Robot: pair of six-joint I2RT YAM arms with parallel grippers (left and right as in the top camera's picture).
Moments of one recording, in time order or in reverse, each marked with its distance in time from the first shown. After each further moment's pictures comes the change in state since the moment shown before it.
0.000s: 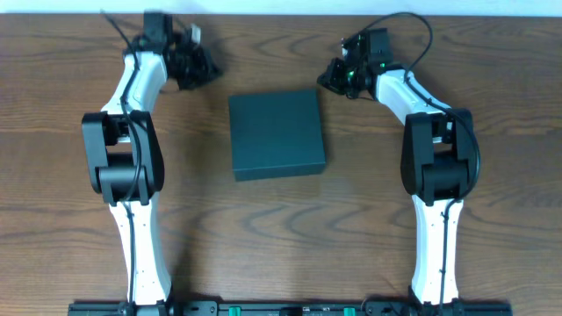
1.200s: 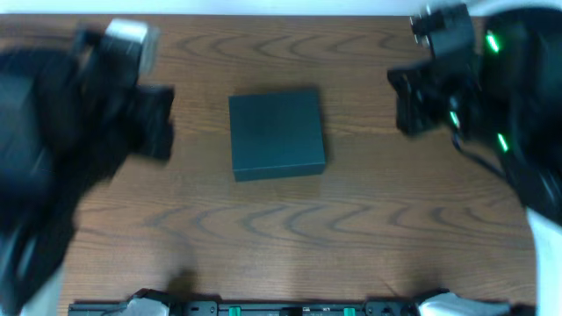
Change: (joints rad) left arm -0.262 -1.149 0.102 -0.718 -0.466 0.252; right arm 0.227 -1.035 0.338 -1.029 0.416 -0.470
